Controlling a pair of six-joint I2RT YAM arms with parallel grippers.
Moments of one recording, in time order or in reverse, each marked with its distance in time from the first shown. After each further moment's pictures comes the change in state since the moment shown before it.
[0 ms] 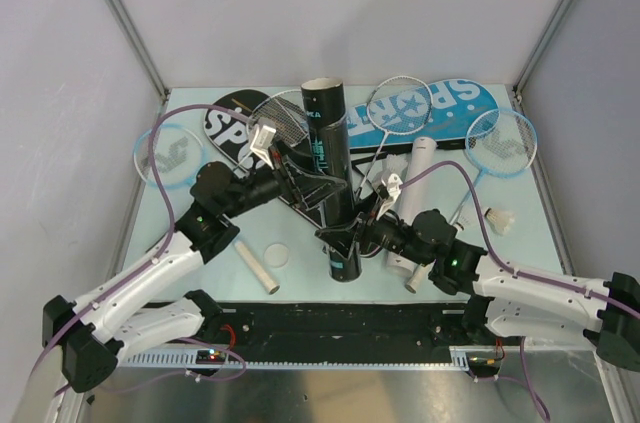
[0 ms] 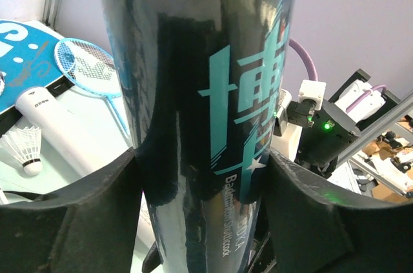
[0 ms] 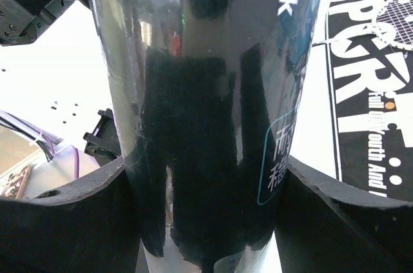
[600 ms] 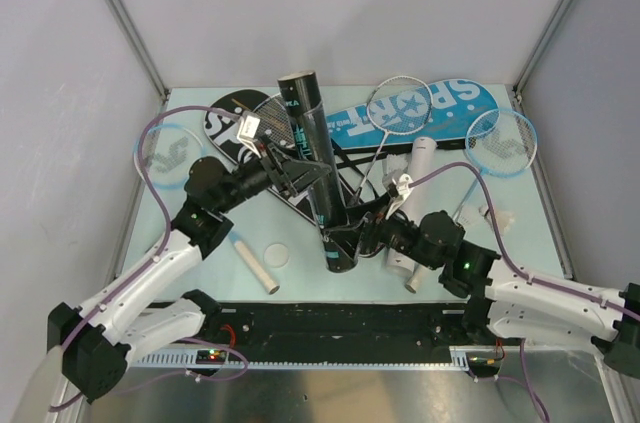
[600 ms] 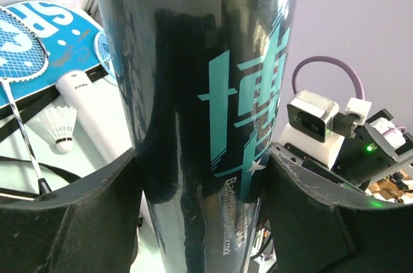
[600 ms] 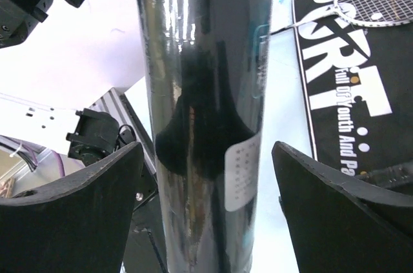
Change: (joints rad) left arm 0.135 0.004 -0.038 0.002 0.008 -0.107; right arm -0.007 -0.078 0.000 -0.132 0.092 0.021
